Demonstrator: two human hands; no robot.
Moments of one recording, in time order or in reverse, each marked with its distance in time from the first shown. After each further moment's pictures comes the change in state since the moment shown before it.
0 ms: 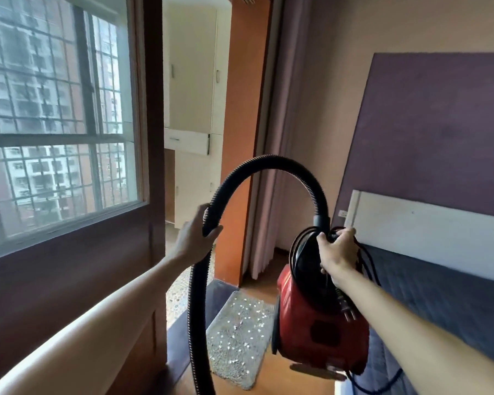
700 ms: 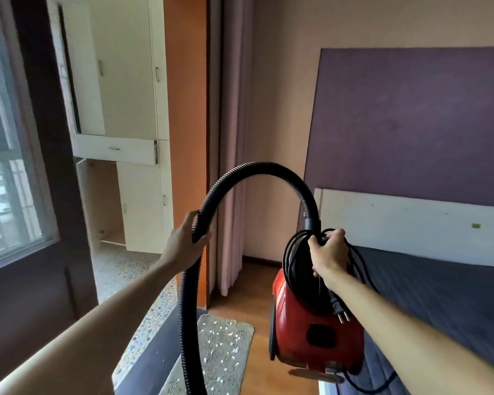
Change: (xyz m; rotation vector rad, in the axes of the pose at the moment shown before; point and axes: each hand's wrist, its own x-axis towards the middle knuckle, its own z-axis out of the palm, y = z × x) left_hand 0.161 -0.015 0.156 -0.044 -0.134 0.111; right_hand 0.174 0.063 0.034 -0.051 0.107 0.059
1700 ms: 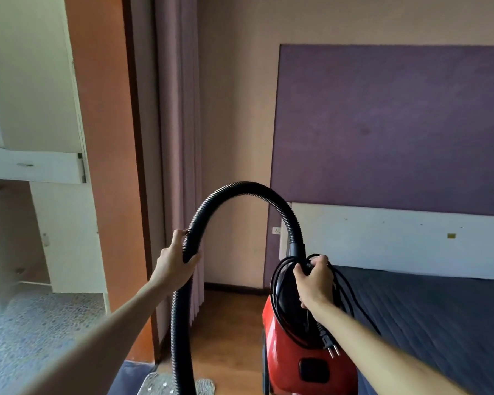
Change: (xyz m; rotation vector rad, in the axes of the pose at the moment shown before) left_hand 0.267 -0.015 0.264 -0.053 -0.074 -0.005; right_hand 0.303 0.106 0.060 -0.047 -0.003 0.019
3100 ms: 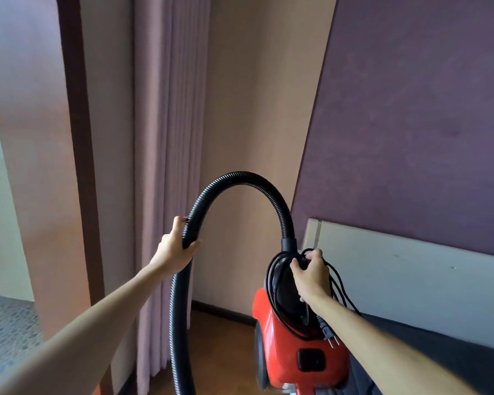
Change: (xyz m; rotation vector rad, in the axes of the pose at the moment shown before) left_hand 0.427 -0.183 0.205 -0.033 0.019 -0.186; right_hand 0.446 0.035 0.292 -0.139 -0.131 -0.075
